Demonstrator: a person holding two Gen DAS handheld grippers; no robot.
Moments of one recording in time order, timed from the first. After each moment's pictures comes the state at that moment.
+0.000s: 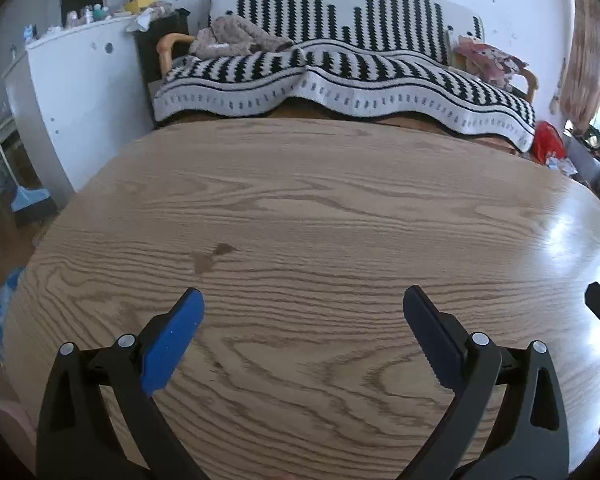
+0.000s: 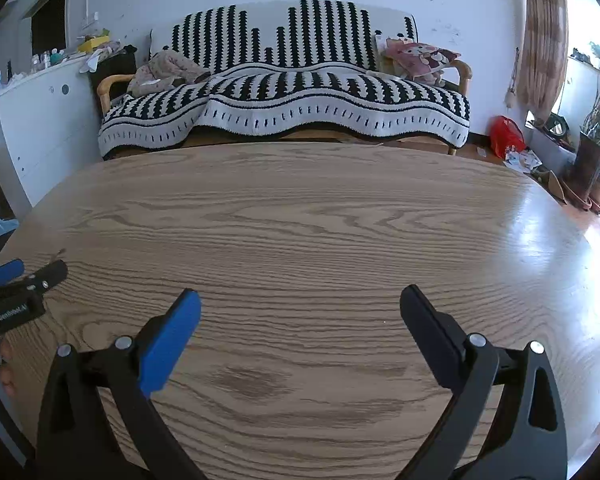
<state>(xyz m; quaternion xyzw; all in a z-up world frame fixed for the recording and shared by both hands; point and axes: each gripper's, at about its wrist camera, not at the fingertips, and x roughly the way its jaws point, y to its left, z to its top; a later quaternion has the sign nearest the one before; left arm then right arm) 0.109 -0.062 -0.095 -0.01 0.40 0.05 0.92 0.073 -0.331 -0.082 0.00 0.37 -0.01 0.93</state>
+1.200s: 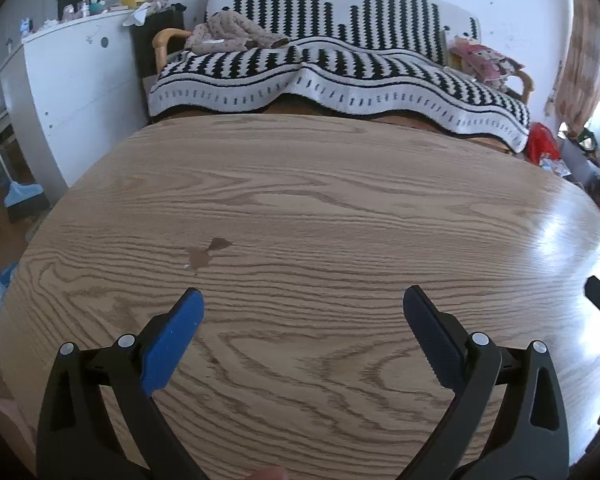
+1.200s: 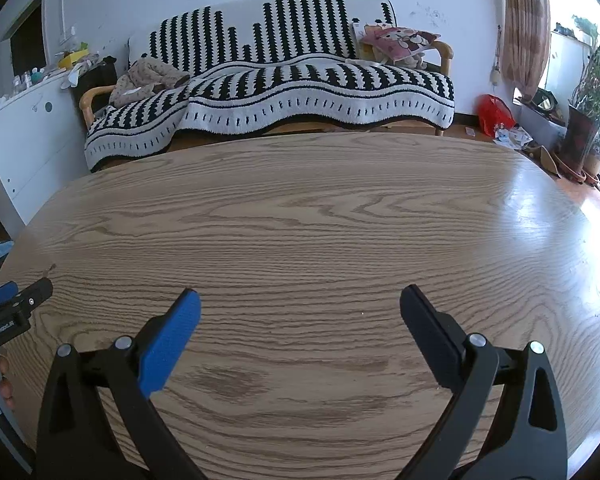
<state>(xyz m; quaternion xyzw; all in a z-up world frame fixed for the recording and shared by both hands) 0.108 -0.063 -0.096 -0.03 0.40 0.03 0.91 0.073 -0.354 -0.086 0.04 0.38 -0.03 0.92</state>
